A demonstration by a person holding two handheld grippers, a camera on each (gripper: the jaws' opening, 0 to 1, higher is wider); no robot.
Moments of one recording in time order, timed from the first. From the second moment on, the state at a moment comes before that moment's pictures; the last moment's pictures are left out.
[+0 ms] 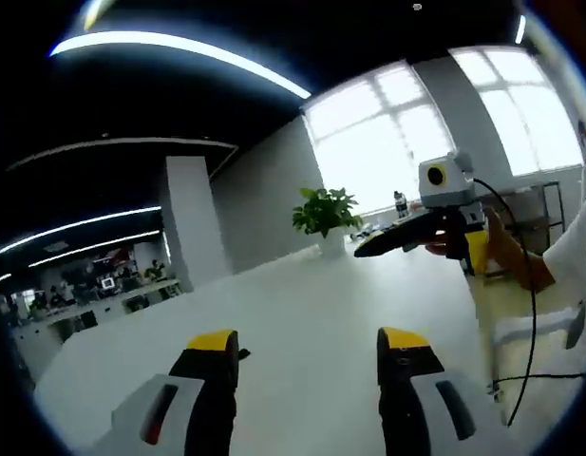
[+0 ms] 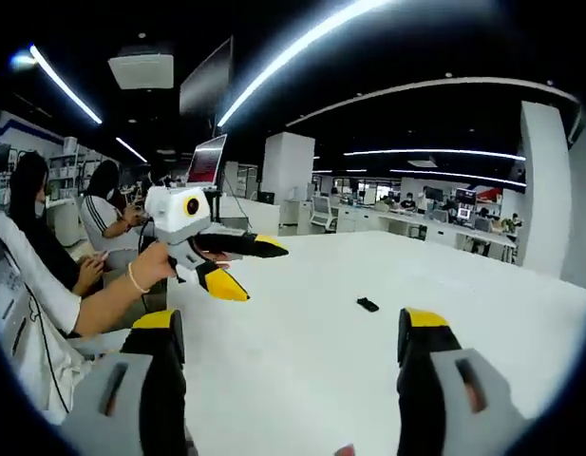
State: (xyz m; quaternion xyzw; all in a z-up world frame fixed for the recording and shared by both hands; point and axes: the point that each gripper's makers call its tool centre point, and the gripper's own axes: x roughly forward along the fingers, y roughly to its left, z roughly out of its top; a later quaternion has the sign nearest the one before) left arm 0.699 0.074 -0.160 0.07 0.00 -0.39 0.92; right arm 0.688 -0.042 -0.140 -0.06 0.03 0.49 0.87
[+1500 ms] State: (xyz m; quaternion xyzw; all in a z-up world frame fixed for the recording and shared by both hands) left arm 0.640 0.178 -0.200 -0.02 0.11 -0.15 0.98; right arm 0.654 -0.167 -0.173 -0.03 0.09 0.17 0.98
